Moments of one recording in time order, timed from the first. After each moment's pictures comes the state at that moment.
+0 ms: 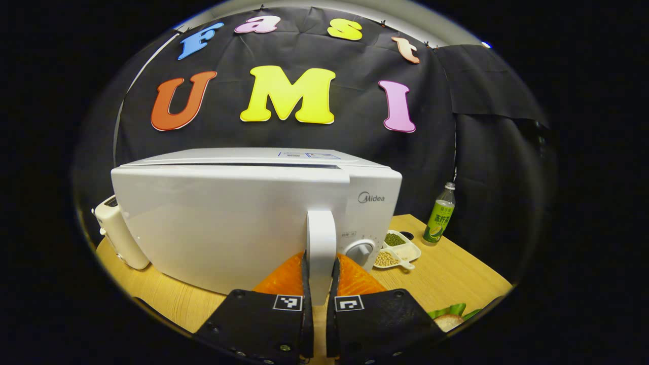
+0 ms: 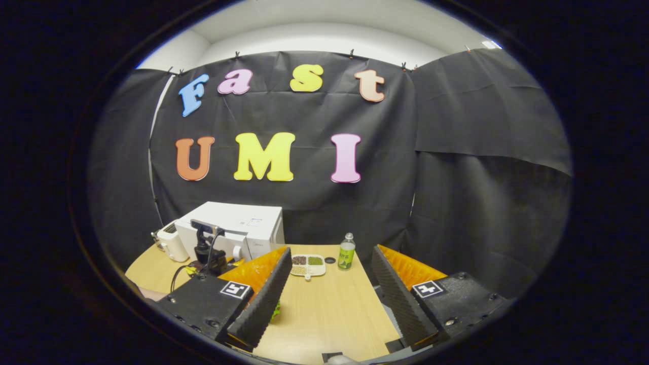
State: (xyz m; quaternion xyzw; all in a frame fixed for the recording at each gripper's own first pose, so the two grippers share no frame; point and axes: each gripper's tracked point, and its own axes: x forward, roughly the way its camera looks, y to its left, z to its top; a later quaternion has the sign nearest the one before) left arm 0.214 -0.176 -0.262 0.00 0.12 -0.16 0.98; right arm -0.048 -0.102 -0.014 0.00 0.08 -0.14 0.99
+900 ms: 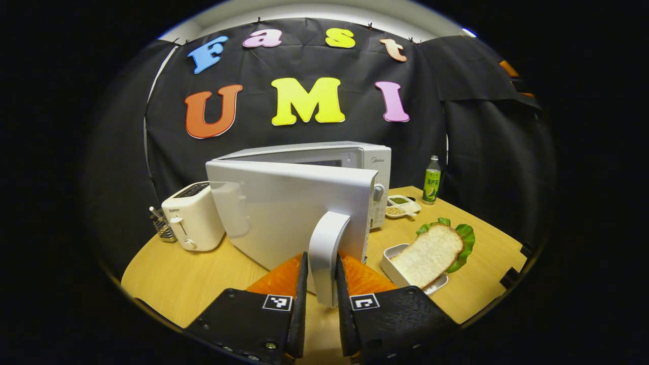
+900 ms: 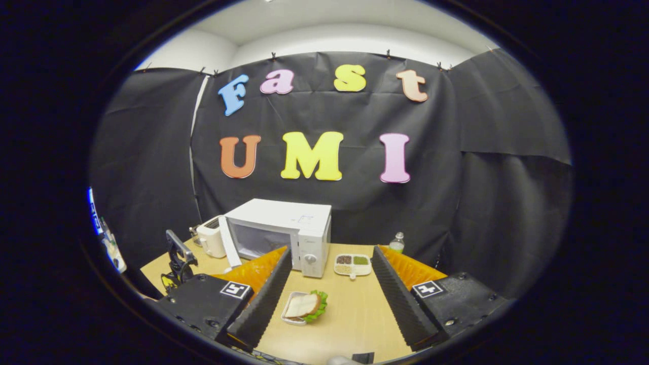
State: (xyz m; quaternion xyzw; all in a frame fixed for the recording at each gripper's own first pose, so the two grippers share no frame) left arm 0.071 -0.043 -0.271 0.04 0.15 -0.13 0.98; right arm -0.029 -0.009 -0.038 0.00 0.08 -0.02 1.00
